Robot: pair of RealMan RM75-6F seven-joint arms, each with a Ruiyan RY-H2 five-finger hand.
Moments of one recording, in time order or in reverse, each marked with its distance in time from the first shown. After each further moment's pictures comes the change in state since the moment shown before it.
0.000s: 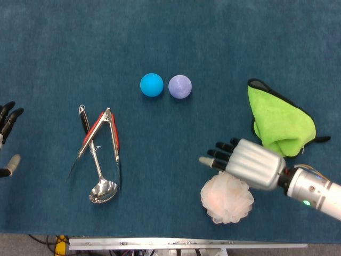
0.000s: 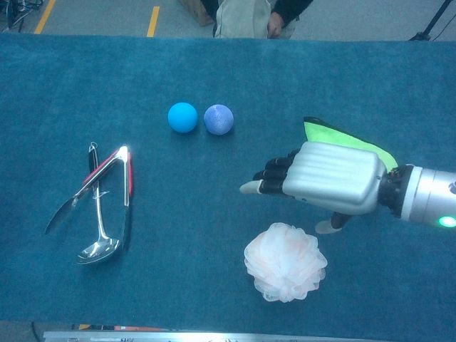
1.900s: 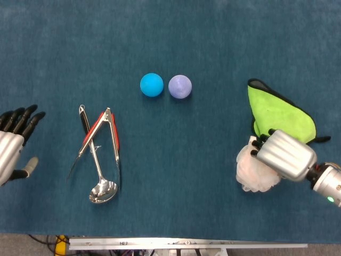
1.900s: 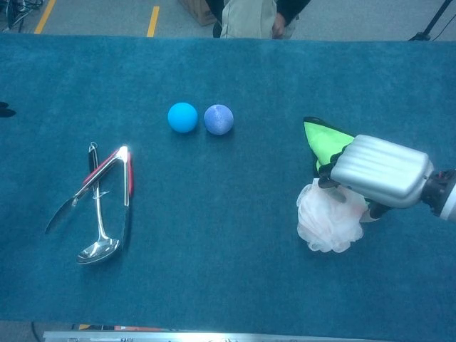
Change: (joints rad) left arm -0.033 -0.037 0.000 -0.035 0.017 -0.044 0.054; right arm -0.202 -0.016 0.027 0.193 -0.076 0.108 0.038
